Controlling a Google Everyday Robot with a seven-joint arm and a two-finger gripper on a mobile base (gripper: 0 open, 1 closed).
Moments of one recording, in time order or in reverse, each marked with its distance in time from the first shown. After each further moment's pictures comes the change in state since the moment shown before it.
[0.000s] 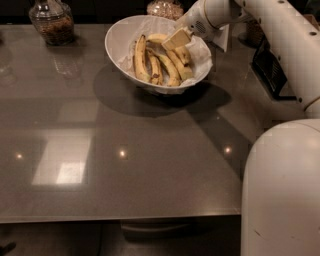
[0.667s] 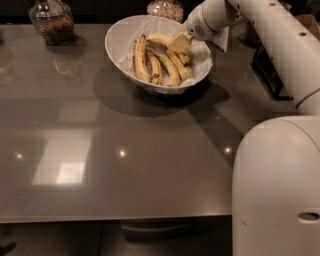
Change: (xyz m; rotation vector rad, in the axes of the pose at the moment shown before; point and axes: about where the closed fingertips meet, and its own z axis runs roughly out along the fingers) arm 0.023 -0.005 0.014 -0.006 0.077 0.034
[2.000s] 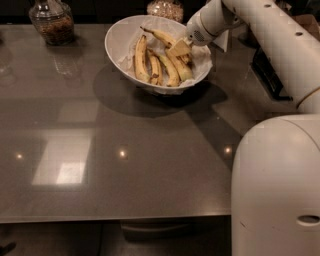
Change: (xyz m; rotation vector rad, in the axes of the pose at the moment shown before) arm 0.019 0.012 0.006 -0.026 0.081 0.019
